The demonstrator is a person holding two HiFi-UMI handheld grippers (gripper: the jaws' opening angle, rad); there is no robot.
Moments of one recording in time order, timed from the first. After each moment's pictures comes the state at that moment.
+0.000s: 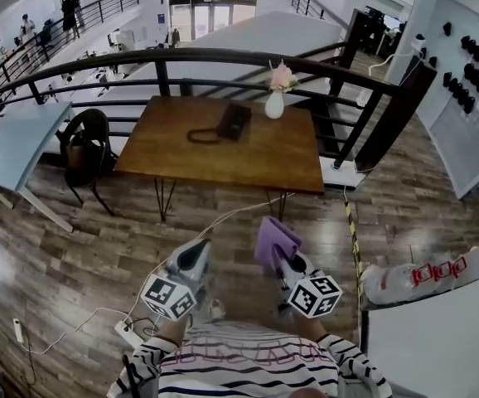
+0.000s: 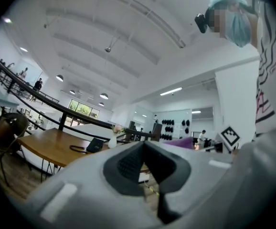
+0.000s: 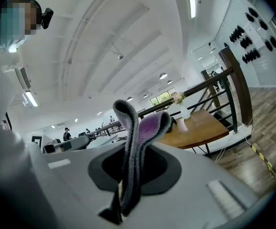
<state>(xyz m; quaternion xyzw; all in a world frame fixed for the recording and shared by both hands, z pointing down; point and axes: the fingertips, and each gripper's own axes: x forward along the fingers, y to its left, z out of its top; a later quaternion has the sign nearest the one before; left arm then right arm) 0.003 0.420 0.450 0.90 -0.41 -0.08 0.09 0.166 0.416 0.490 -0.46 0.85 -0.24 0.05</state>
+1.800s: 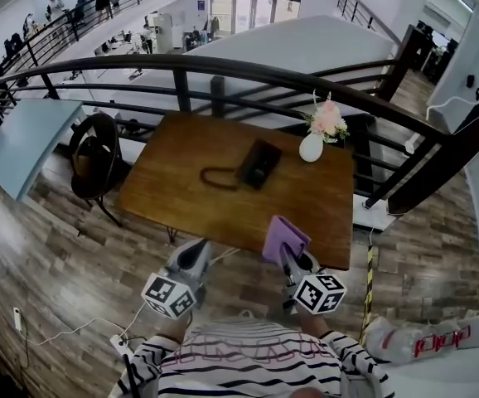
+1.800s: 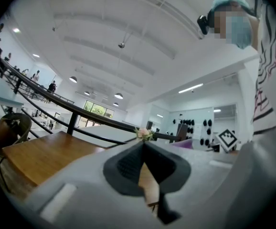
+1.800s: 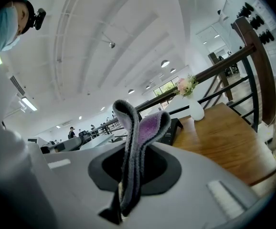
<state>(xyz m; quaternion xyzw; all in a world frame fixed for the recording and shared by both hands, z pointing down) -0.034 0.071 0.464 0.86 -0.49 -0.08 0.11 0.149 0.033 0.515 -0.41 0.87 -0.28 0.02</state>
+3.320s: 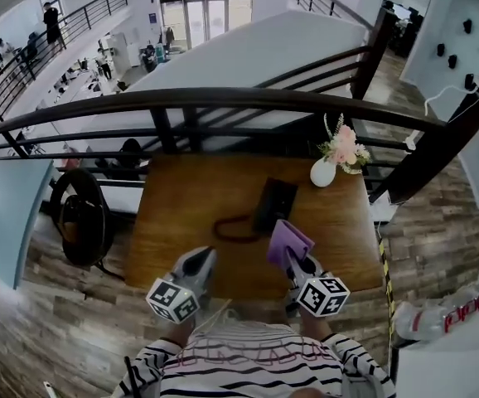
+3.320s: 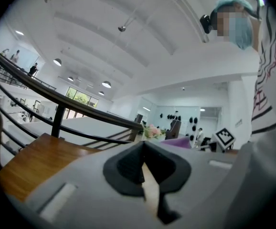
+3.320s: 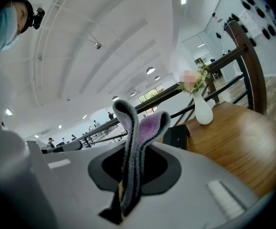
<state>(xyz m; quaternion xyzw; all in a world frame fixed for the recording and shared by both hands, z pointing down) -0.176 -0.164 0.473 0.91 -0.39 -0.05 0.14 0.008 -0.166 0.517 -0.51 0.81 -0.29 0.05</state>
